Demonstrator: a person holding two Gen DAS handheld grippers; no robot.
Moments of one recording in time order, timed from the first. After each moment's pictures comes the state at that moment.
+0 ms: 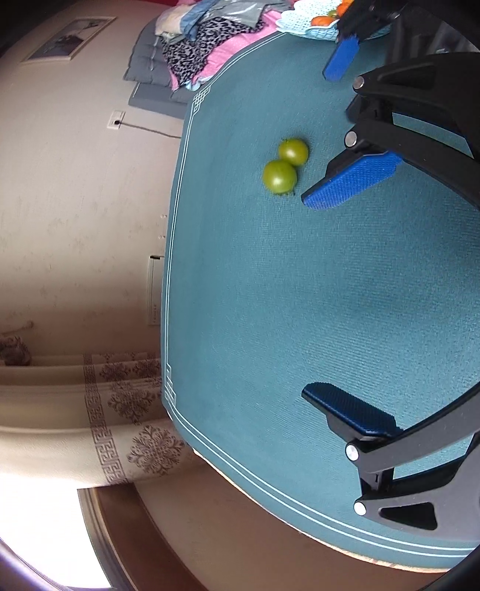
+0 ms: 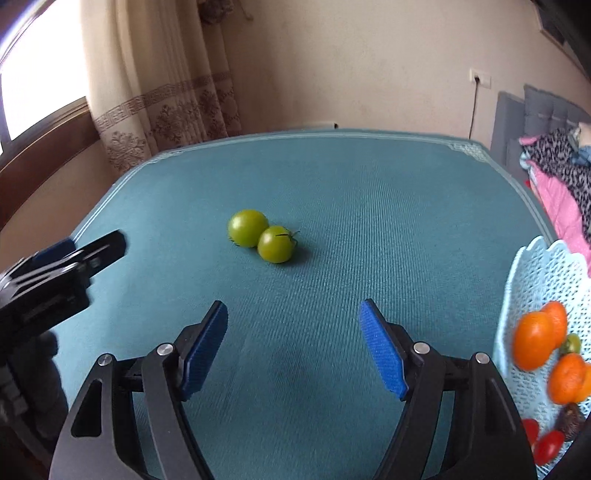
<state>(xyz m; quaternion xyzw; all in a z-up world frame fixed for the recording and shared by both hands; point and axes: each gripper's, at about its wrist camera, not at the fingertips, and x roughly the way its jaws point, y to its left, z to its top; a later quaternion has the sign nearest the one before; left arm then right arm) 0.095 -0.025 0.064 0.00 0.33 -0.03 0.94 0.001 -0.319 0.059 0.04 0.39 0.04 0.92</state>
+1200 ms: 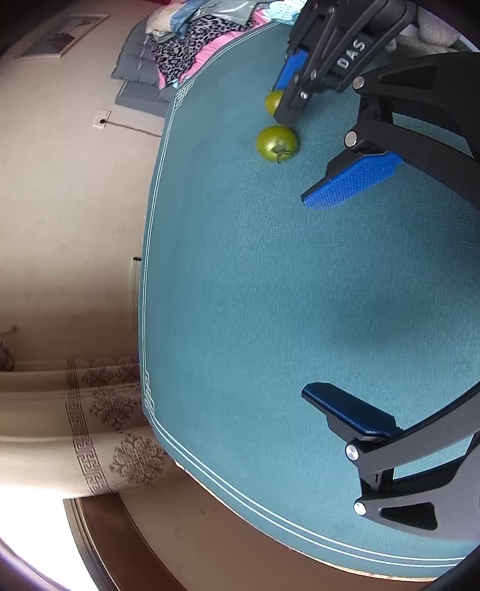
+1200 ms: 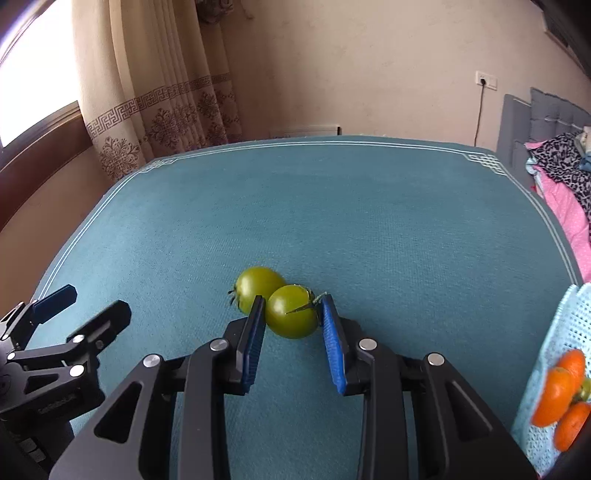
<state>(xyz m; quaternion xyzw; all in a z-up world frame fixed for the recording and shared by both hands) 0.109 -0.035 0.040 0.01 0.36 -0.04 0.93 0.042 -0.311 0.061 0.04 0.37 0.04 0.93</state>
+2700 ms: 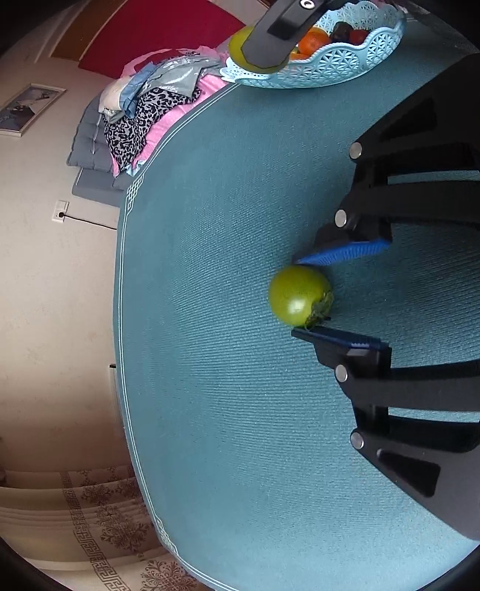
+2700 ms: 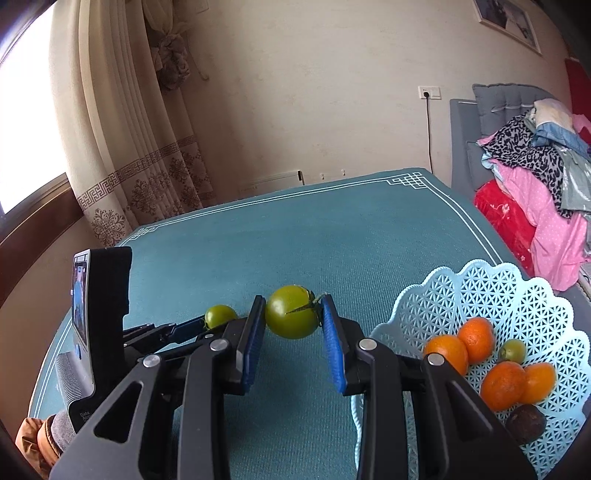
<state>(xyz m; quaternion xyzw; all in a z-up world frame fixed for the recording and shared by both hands) 0.140 -0.139 0.013 0.04 0.40 -0.22 0.89 -0.034 -0.377 0.109 0.11 0.29 -0.02 0.95</state>
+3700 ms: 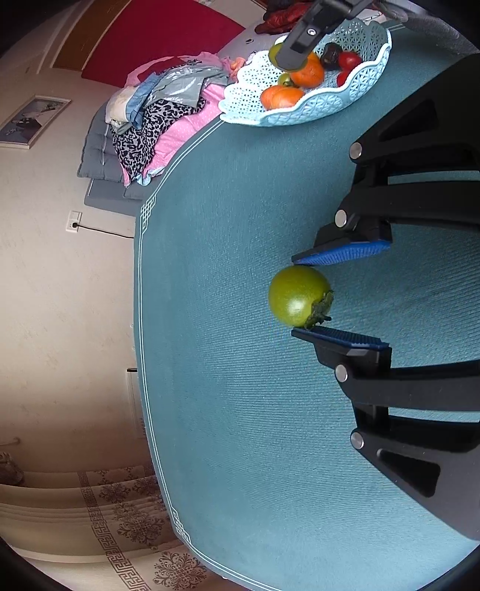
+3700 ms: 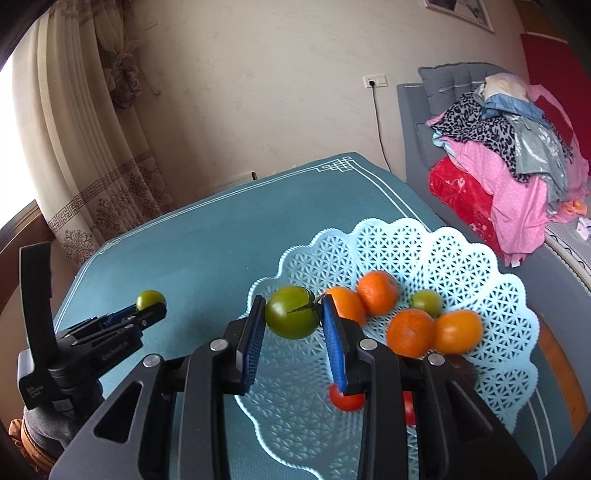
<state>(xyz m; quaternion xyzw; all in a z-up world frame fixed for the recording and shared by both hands) 0.097 -0.137 0.043 0.04 0.37 -0.23 0.90 -0.092 -0.434 0.097 0.15 0.30 -0.10 0.94</state>
